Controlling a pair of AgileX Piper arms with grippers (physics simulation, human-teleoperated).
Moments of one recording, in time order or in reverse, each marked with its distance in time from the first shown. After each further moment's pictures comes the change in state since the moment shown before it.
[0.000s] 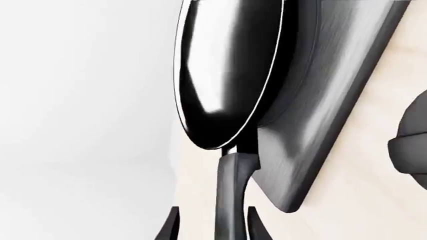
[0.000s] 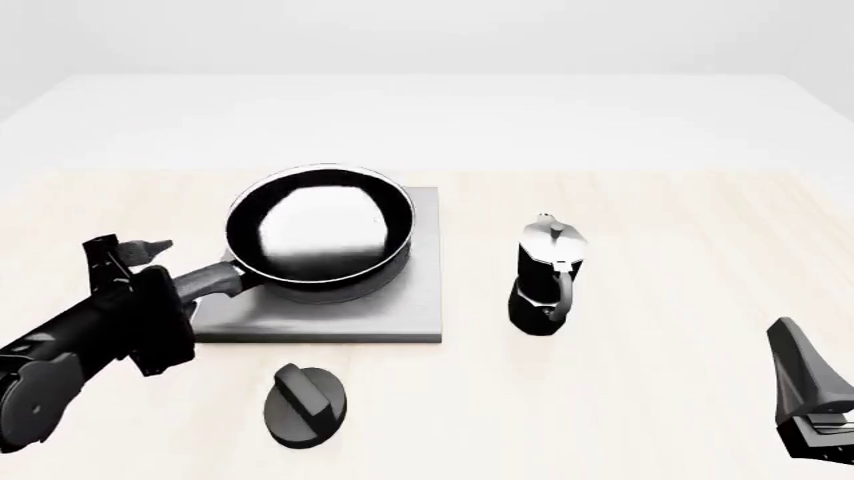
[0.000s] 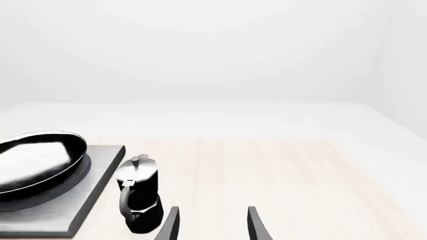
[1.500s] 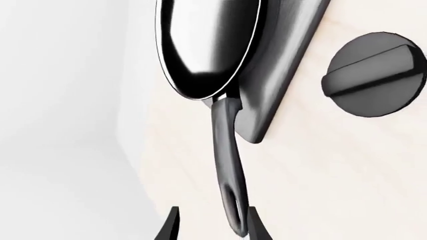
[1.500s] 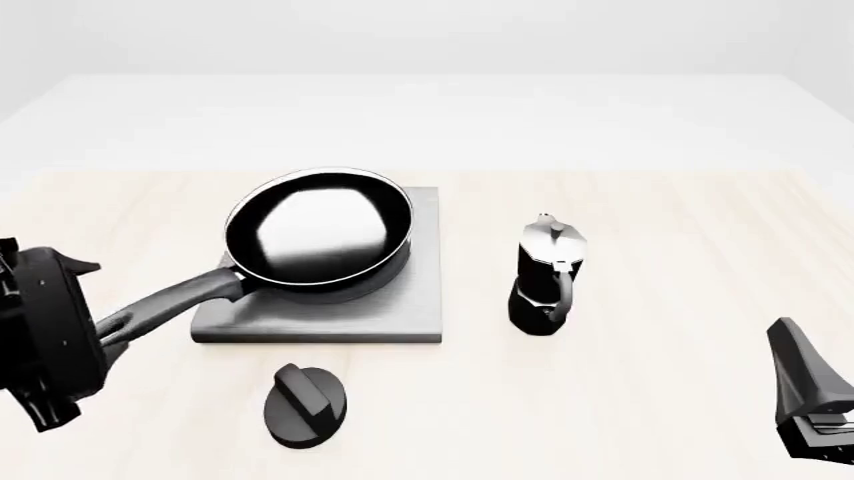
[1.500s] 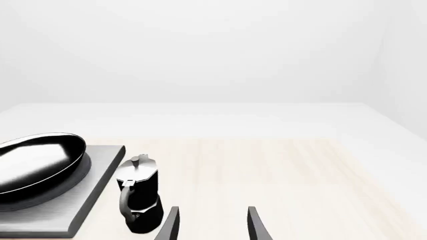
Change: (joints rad) left arm 0.035 -0.582 -0.146 0.963 -0.068; right arm 0.000 0.000 0.000 0.000 0.000
